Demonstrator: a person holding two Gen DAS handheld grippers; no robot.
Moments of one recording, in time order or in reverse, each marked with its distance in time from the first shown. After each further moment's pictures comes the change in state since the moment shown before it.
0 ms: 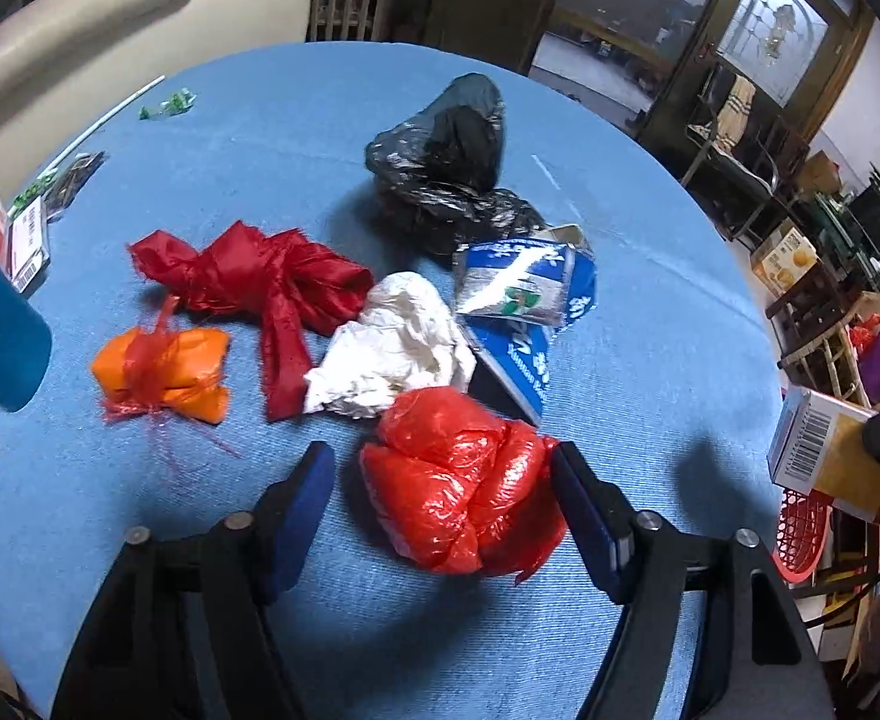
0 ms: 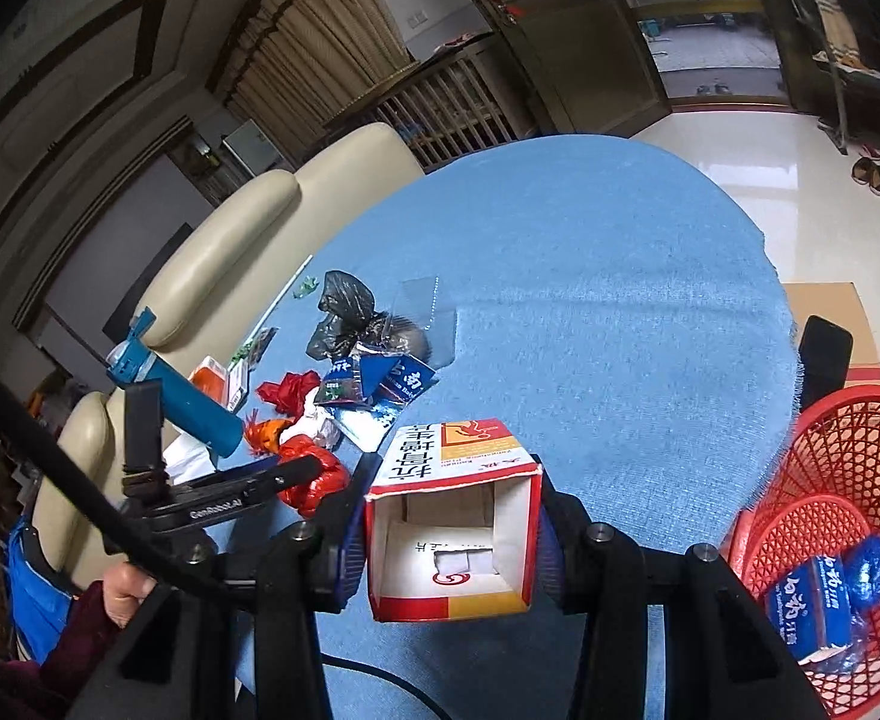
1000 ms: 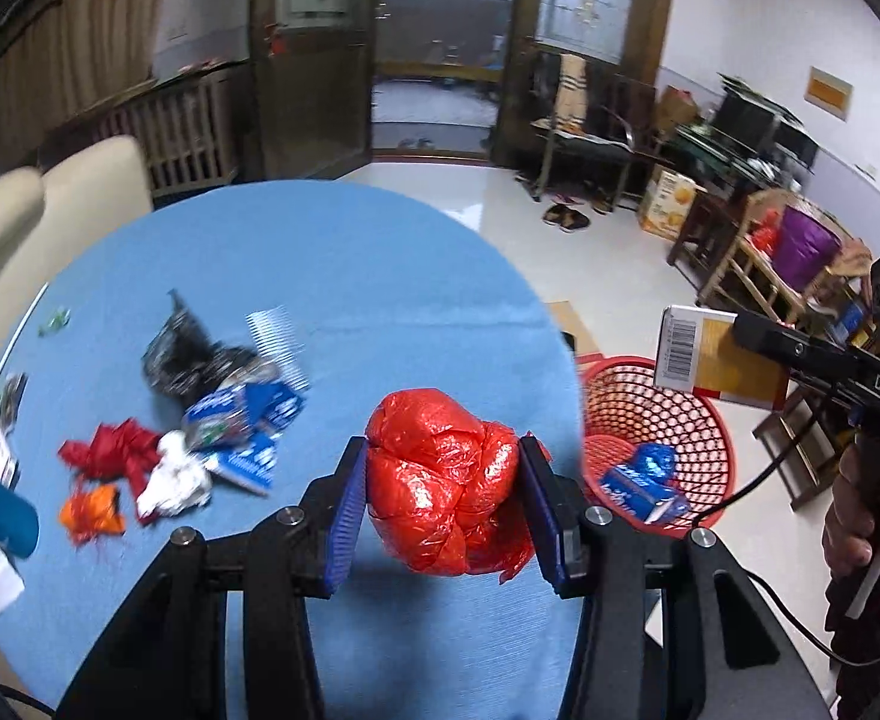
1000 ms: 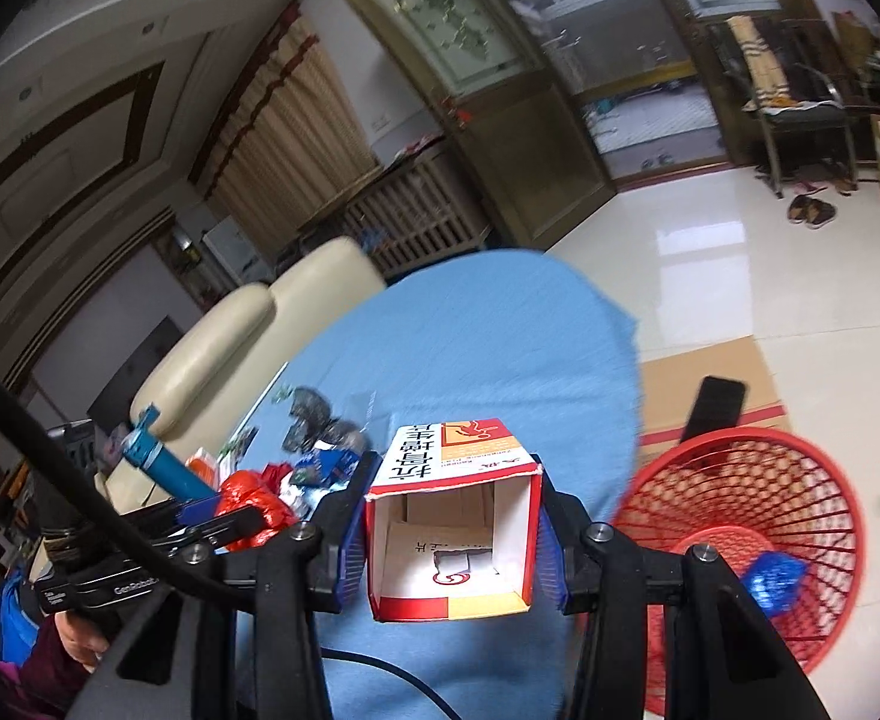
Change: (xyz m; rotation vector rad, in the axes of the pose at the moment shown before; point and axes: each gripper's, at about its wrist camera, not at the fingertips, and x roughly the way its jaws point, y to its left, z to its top) left arm -0.084 -0.171 -0.011 0.374 -0.145 -0.116; right arm -0.135 -0.060 -0.008 0.065 -0.267 -0.074
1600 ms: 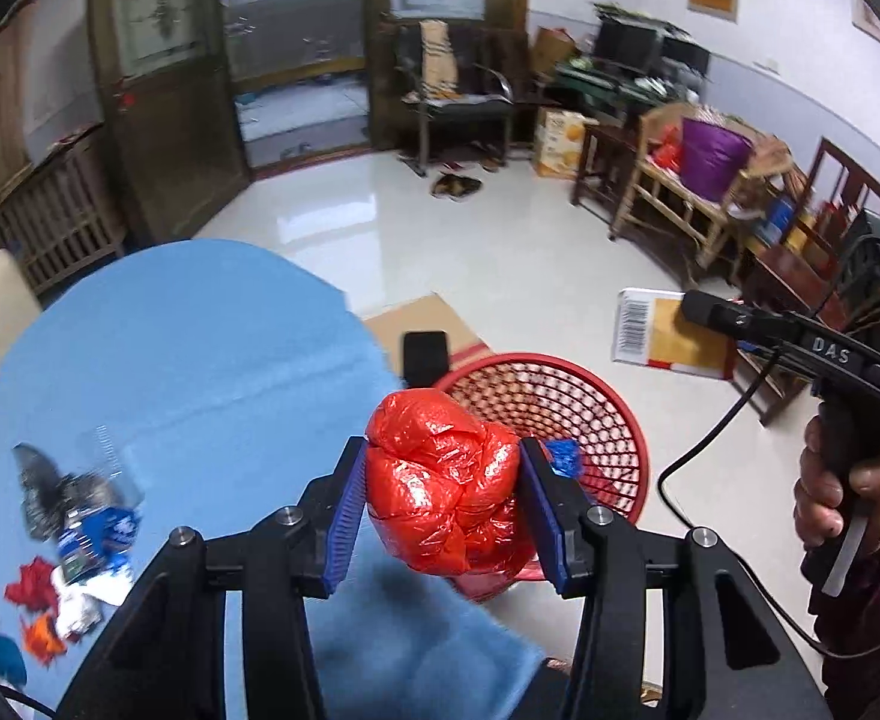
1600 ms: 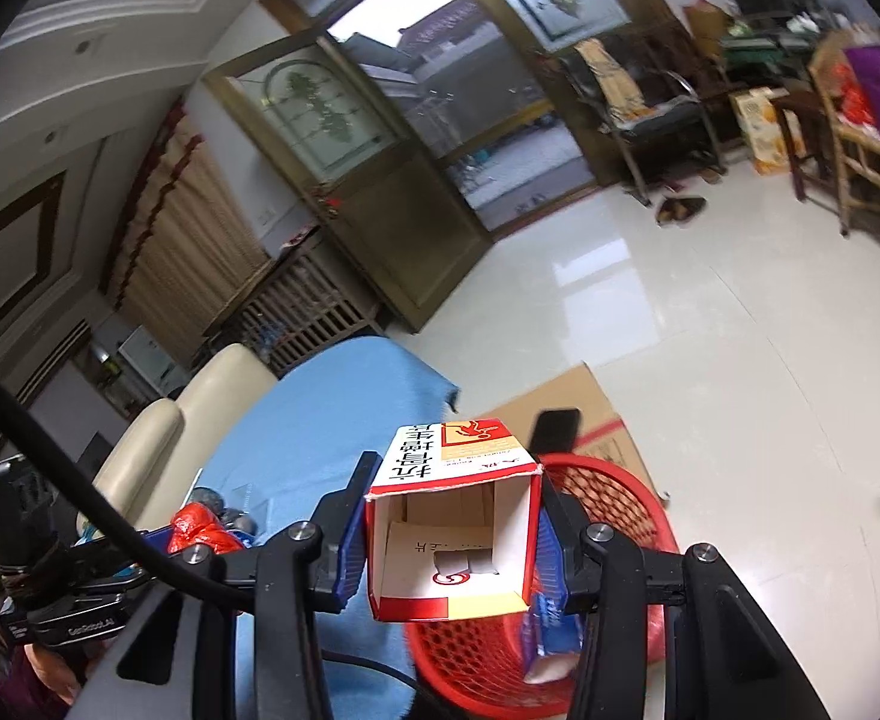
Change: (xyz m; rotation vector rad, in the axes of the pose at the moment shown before) left arm 0.046 -0.137 0.036 0.262 0.069 -0.143; right arm -0.093 -0.125 -0.003 0.222 -0.153 -0.196
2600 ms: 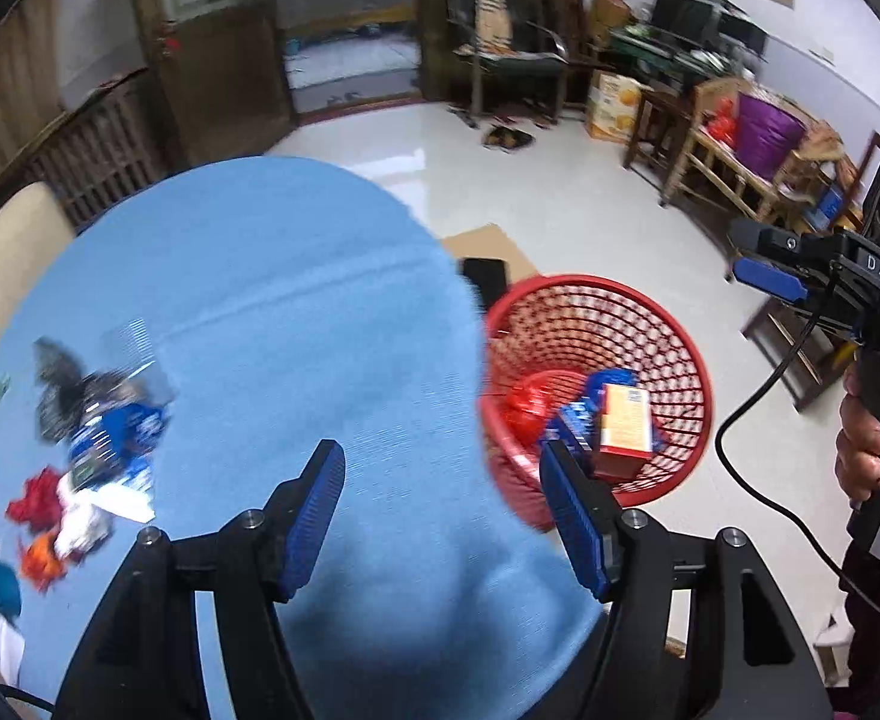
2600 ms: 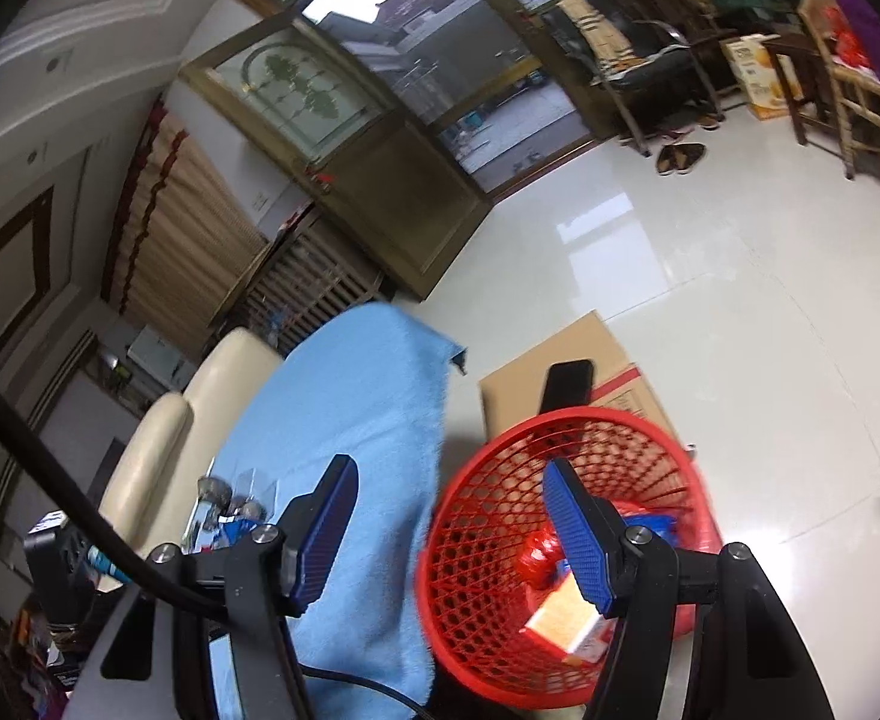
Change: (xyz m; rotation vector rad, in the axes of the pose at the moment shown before) left arm -0.010 0.046 -0.057 -0.100 0.081 0.124; right arm 0.031 0.006 -0.012 0.049 0.087 0.044
